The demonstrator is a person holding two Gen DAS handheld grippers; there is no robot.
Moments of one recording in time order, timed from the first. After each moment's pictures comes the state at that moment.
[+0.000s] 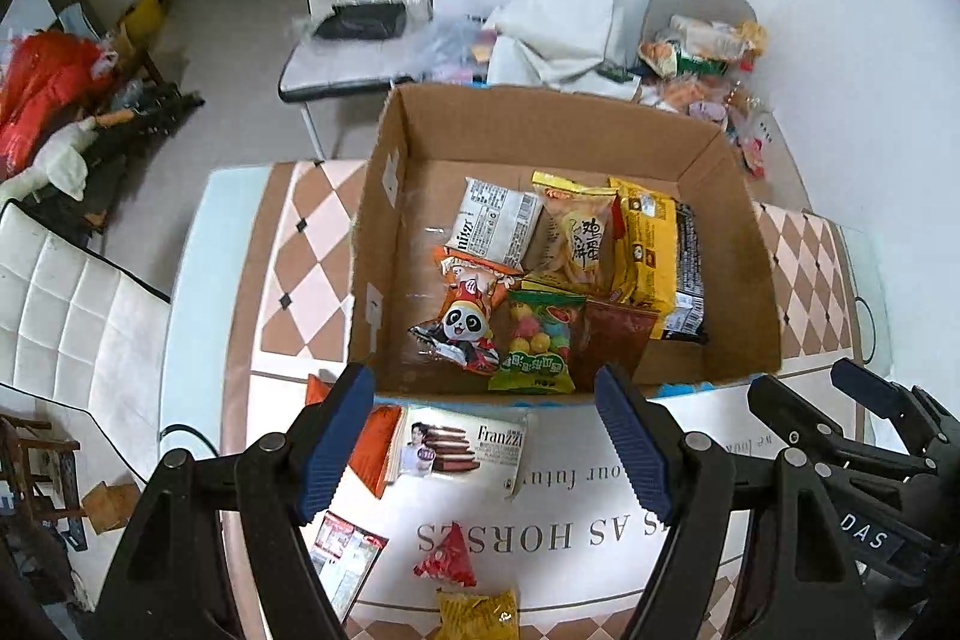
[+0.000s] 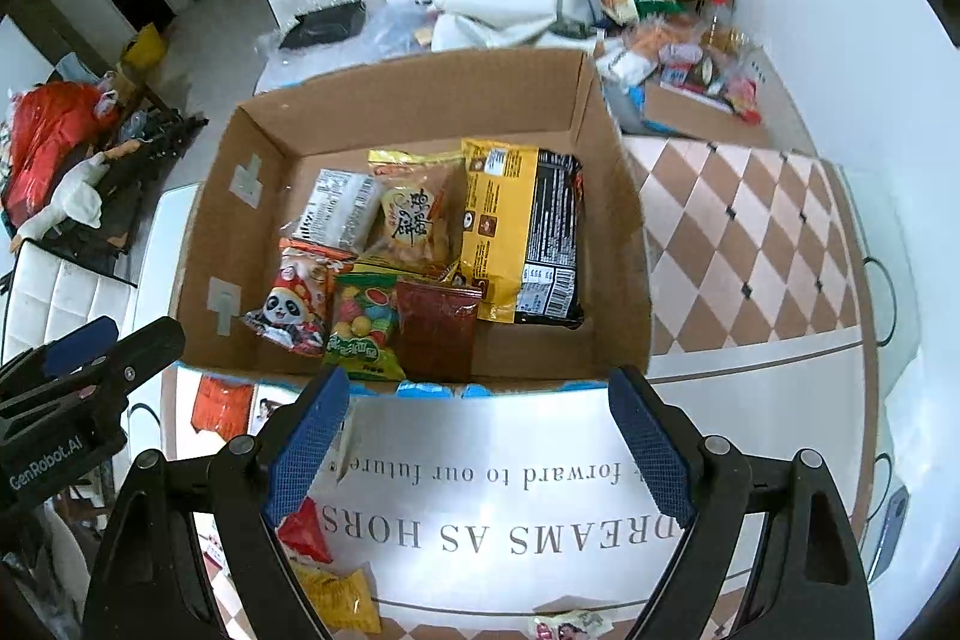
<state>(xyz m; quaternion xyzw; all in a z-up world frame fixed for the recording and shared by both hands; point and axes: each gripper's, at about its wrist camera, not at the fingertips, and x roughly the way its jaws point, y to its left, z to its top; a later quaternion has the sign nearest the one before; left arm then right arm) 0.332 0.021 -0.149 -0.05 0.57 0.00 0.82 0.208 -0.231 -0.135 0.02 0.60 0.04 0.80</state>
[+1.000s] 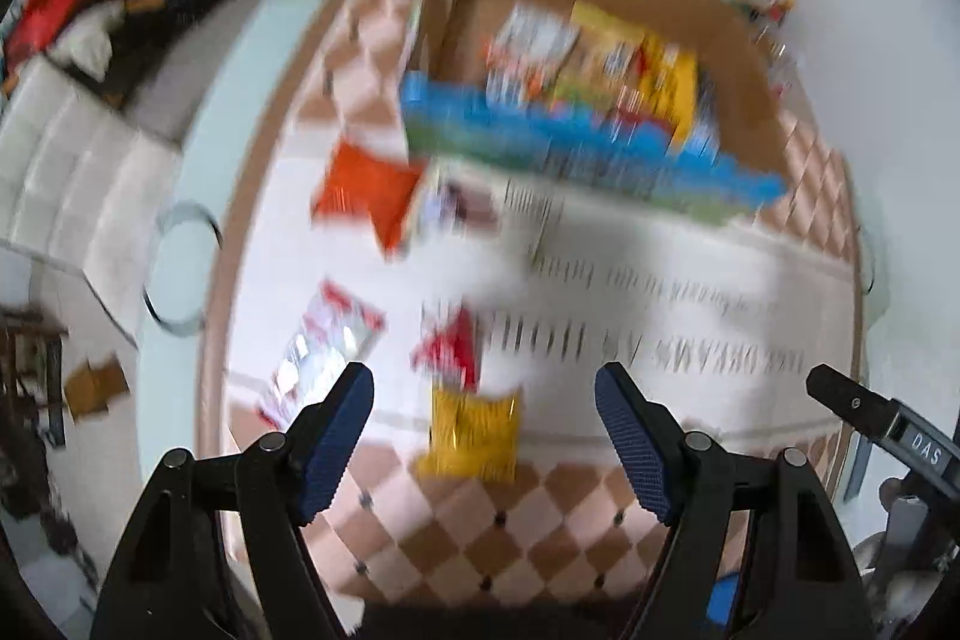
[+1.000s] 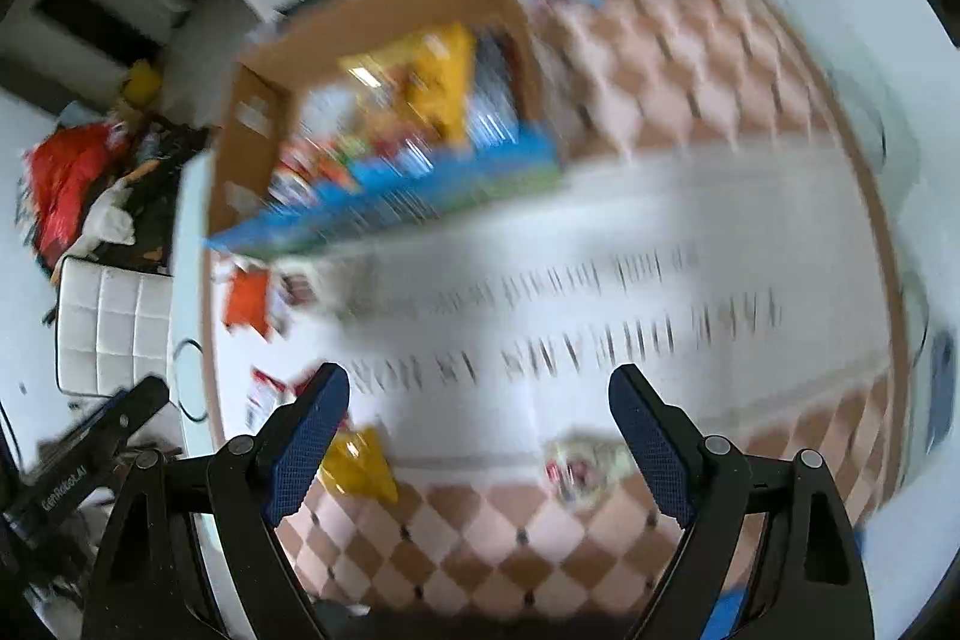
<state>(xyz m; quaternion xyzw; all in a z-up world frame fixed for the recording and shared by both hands) 0.201 0.025 -0.203 -0.10 0.66 0.04 0.74 0.071 -0.320 -0.163 0.16 0.67 0.01 0.72</state>
